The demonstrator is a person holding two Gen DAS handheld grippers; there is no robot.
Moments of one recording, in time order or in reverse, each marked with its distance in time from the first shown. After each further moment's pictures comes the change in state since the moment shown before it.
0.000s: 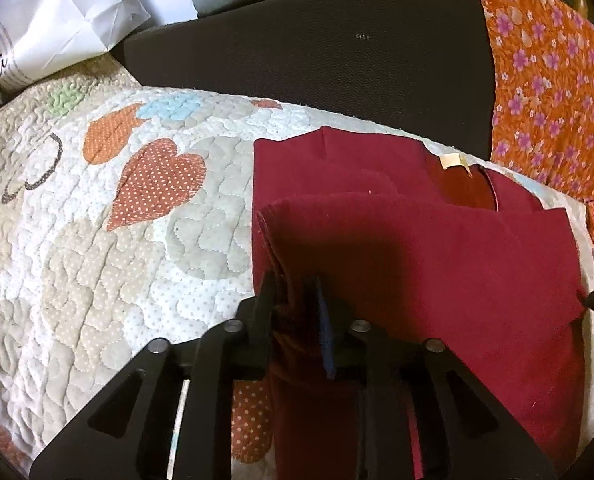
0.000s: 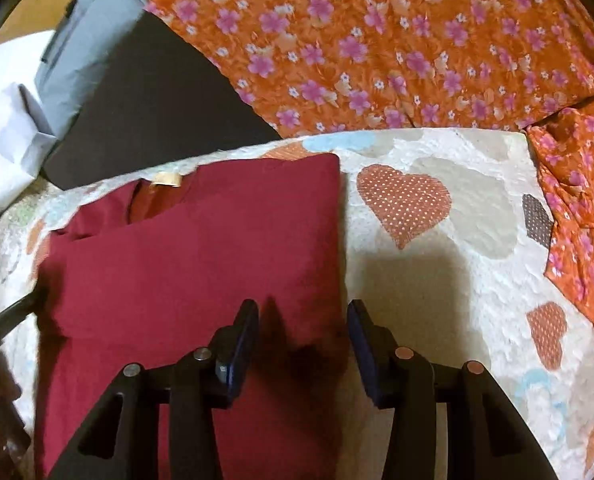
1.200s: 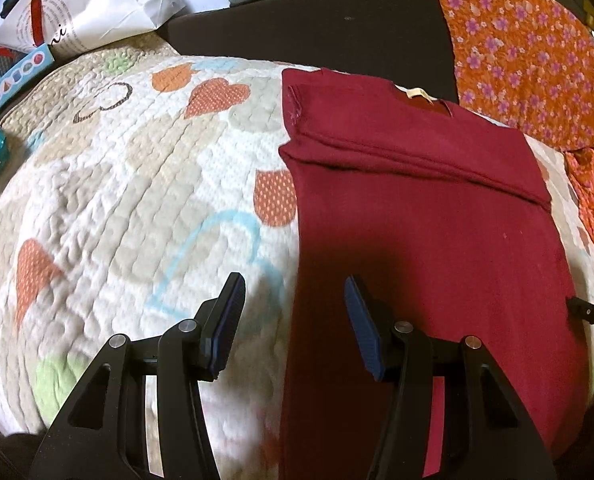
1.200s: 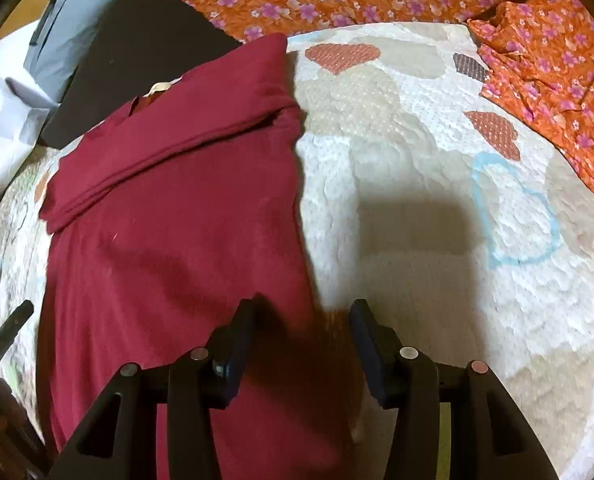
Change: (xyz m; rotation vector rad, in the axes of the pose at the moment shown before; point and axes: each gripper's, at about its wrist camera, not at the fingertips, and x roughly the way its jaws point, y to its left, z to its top) left arm -0.102 0.013 -0.123 0.011 0.039 0.022; right arm -0.056 -0.009 -0.117 0.127 0.215 -0.006
